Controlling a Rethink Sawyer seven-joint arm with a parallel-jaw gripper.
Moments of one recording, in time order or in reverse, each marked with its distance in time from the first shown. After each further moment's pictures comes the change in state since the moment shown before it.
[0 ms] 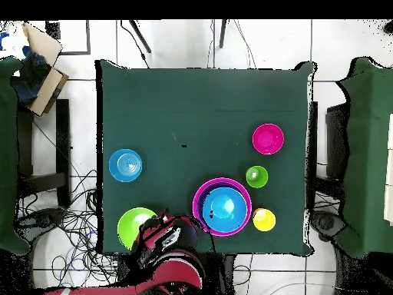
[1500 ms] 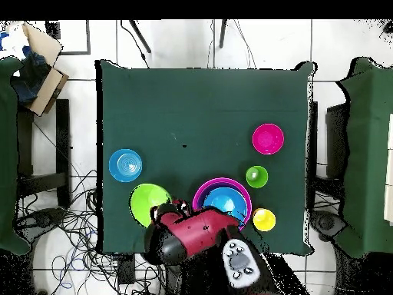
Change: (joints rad) arm -0.413 -0.357 0.312 0.141 0.079 0.277 0.000
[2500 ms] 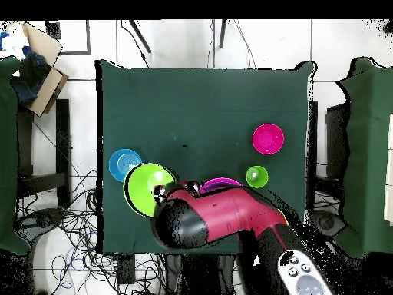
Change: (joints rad) arm -0.395 -0.256 0.498 0.029 0.186 0.345 -0.010
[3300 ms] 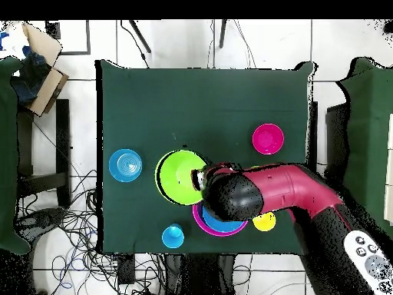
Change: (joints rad) arm -0.261 0.147 0.185 -0.152 -0.102 0.208 -0.174
